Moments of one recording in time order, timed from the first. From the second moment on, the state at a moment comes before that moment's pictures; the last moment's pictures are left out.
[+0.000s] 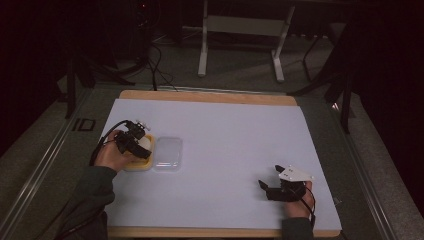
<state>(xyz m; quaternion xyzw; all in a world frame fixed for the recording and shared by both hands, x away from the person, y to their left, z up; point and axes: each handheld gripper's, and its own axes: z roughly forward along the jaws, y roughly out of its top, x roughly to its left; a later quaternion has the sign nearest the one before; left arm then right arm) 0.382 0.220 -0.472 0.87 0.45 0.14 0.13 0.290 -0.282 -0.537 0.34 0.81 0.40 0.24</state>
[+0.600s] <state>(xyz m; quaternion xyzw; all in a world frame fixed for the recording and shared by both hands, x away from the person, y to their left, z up) 0.384 0.228 -0.490 0.88 0.44 0.14 0.11 0.290 -0.282 -0.537 0.34 0.82 0.40 0.24</state>
